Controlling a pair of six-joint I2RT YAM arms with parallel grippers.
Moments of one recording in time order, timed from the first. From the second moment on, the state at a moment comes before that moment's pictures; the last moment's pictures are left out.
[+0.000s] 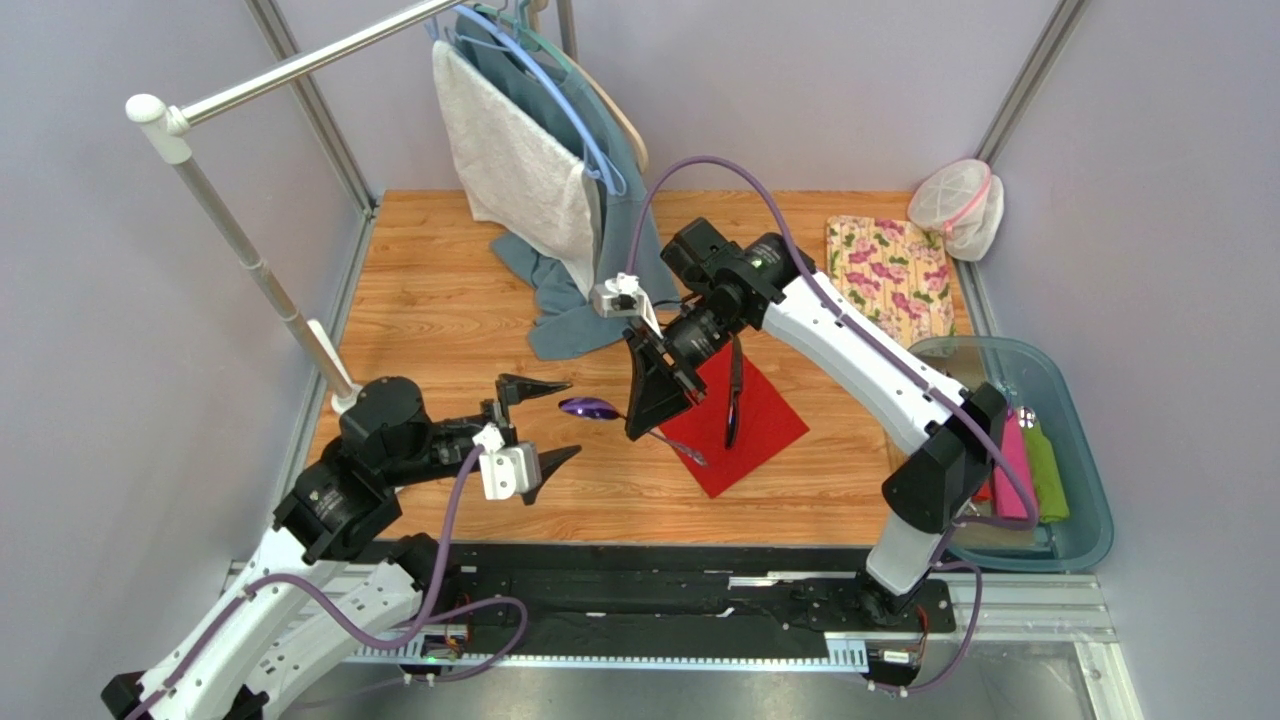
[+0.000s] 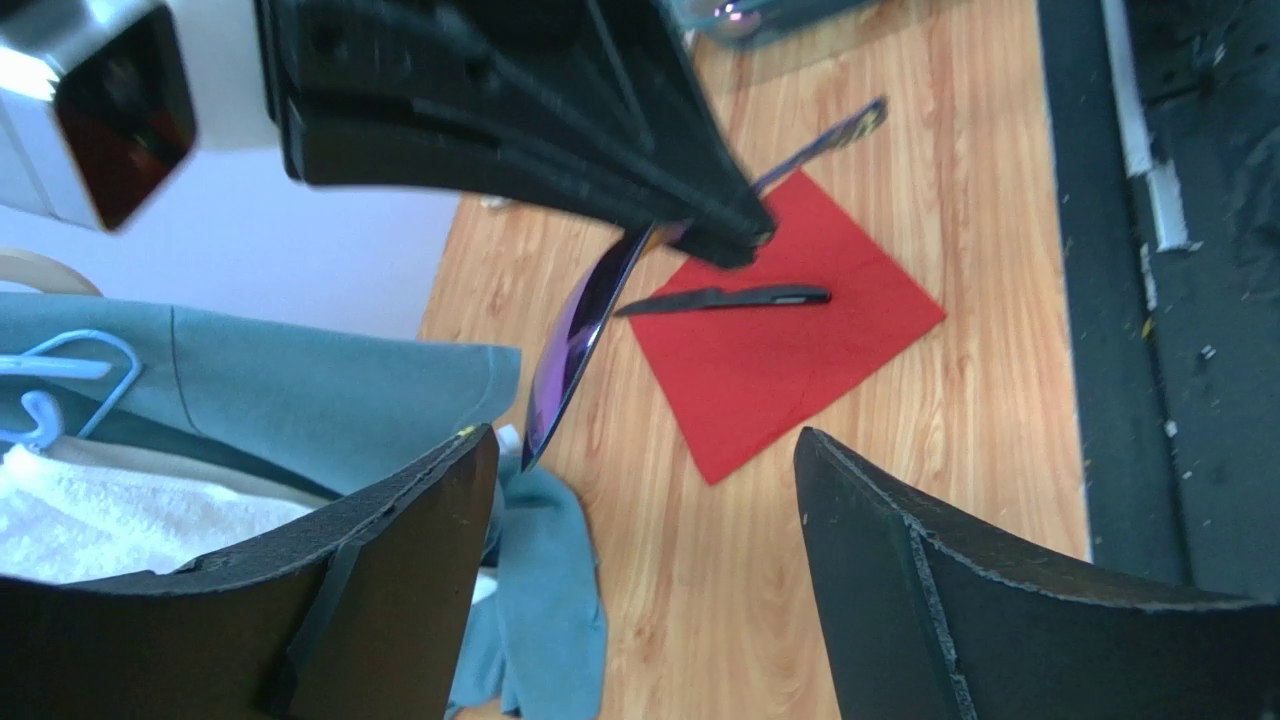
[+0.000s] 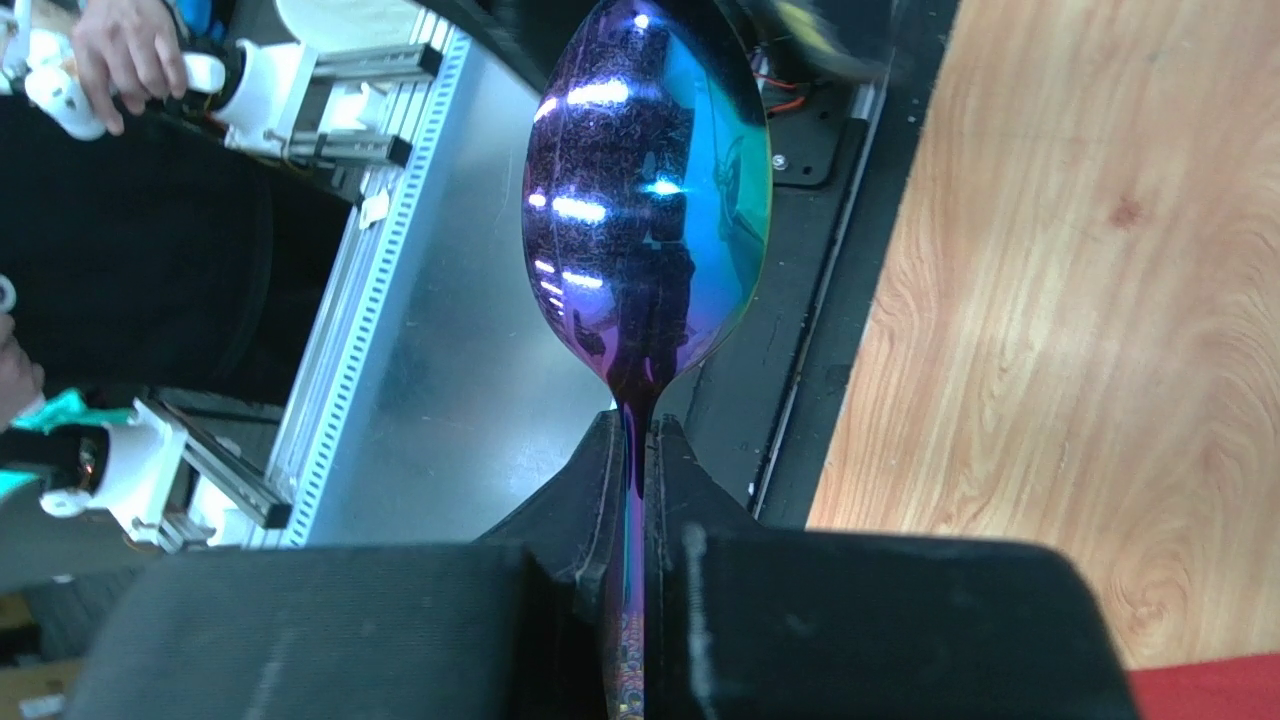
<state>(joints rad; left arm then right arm) -0.66 0.55 0.82 -0.47 0.60 0.76 0.72 1.75 1.81 -1.31 -1.19 -0.61</state>
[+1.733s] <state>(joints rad) -0.60 1.07 1.08 -0.78 0.60 0.06 0.56 1.20 1.56 -0.97 -0.45 -0.30</state>
